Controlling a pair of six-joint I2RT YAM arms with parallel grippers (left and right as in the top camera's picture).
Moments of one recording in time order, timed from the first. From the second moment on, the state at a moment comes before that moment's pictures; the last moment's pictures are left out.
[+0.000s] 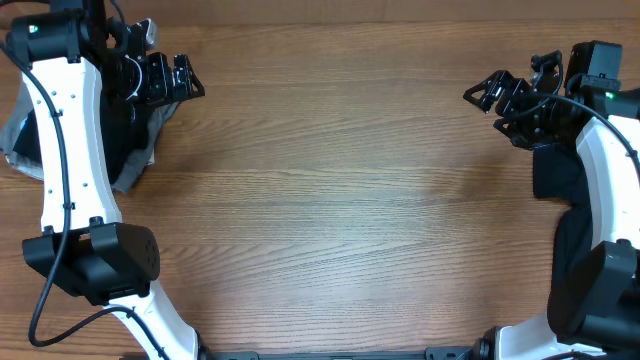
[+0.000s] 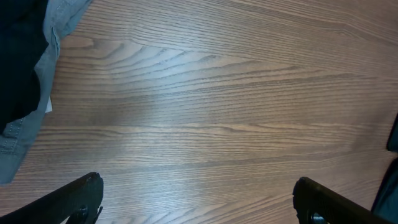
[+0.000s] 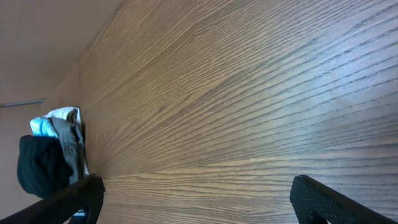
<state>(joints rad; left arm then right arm) 0.18 2.01 2.24 -1.54 0.38 -0.02 -0.23 1.72 1.49 -0.87 -0.60 0.34</state>
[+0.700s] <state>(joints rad) 0.18 2.01 2.24 -1.54 0.38 -0.02 -0.20 1.70 1.49 -0.87 -0.59 0.34</state>
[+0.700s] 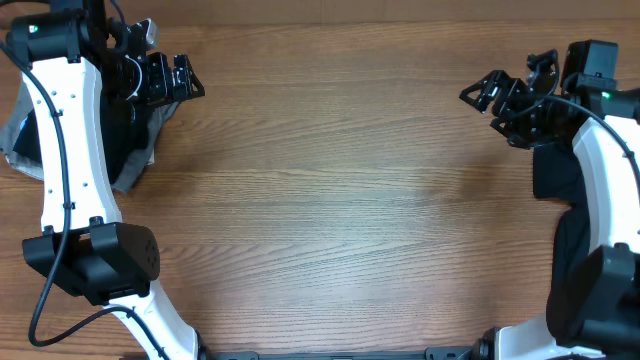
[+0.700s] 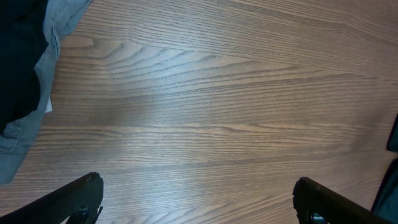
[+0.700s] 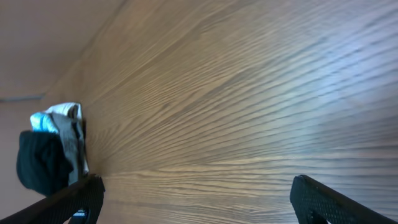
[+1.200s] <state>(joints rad) 0.18 2.01 2.24 -1.54 0.38 -0.02 0.10 1.13 1.49 -0.87 -0.59 0.34</state>
